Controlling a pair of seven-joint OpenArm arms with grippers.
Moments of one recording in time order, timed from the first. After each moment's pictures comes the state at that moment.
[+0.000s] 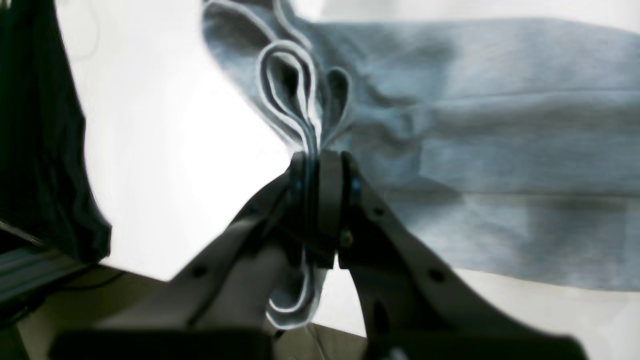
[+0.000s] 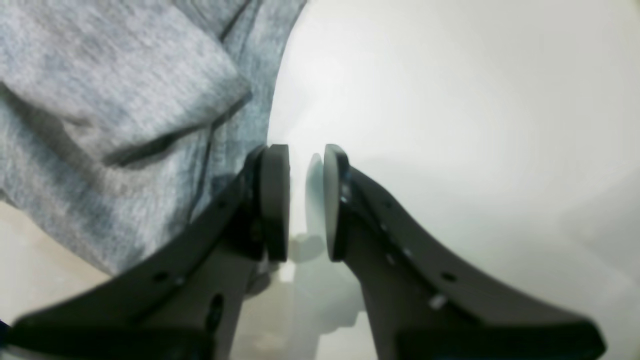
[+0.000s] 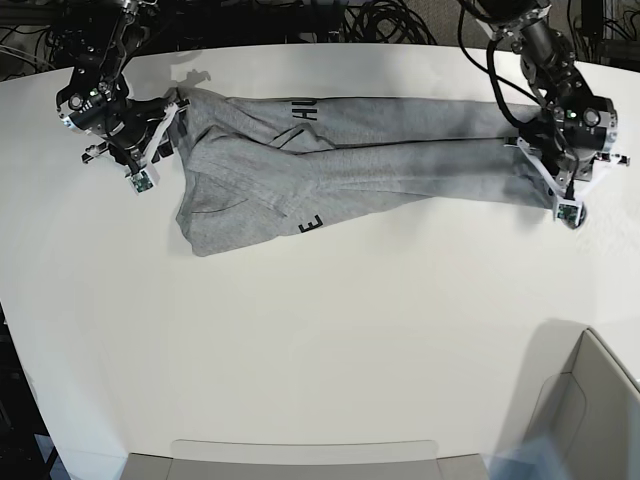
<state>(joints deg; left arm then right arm) 5.0 -3.3 -32.9 116.1 5.5 -33.7 78.0 -13.7 5.7 22.7 105.4 8.2 44.1 -61.6</state>
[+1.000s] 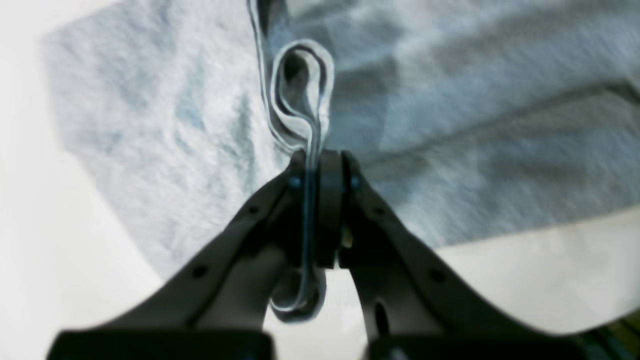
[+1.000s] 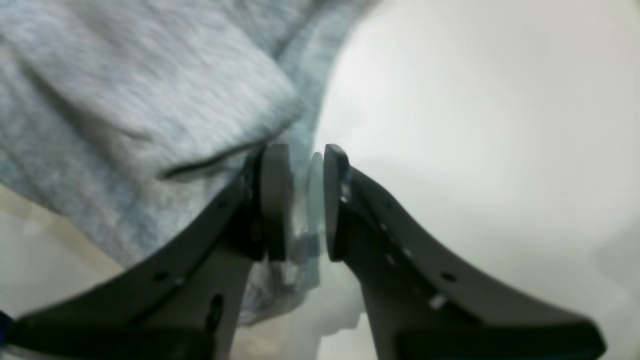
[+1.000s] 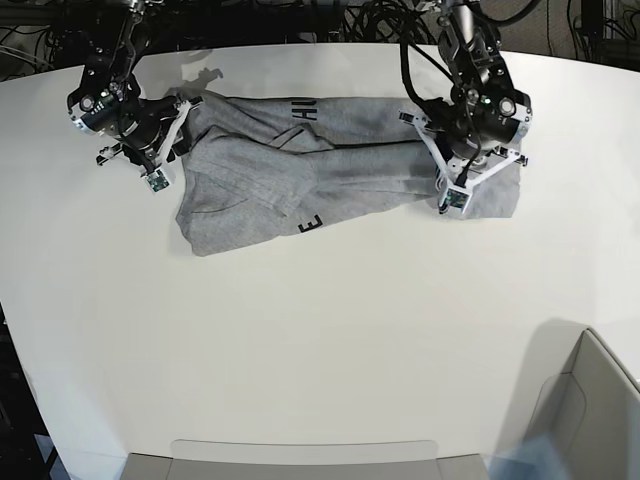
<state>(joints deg) 9.7 10.3 -16.1 116.7 5.7 -33.5 77.7 -13.8 5.4 19.3 105.3 8.2 44.1 -61.6</state>
